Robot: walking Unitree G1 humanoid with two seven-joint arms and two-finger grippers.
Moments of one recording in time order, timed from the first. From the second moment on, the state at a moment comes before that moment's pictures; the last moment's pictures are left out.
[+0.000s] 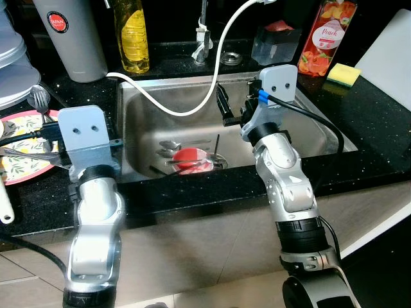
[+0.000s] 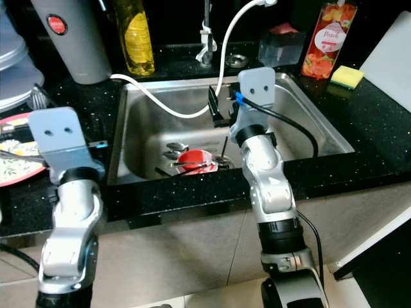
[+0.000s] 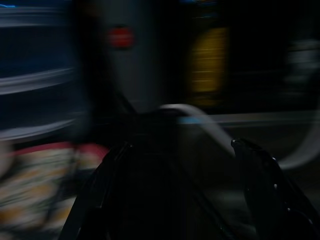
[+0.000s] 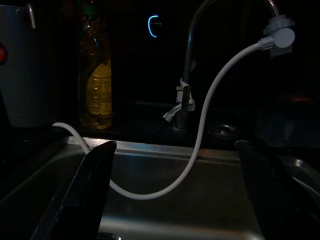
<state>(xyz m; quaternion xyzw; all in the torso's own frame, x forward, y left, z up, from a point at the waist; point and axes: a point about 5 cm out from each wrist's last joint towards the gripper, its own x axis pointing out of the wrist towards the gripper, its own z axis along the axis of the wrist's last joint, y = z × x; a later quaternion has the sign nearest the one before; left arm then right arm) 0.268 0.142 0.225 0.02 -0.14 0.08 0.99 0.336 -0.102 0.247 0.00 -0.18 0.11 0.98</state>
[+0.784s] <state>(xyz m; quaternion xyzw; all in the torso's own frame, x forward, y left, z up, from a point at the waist) 0.287 0.142 0.223 -0.05 -0.10 -0.07 0.99 0.337 -0.102 0.247 0.00 -0.18 0.11 0.98</state>
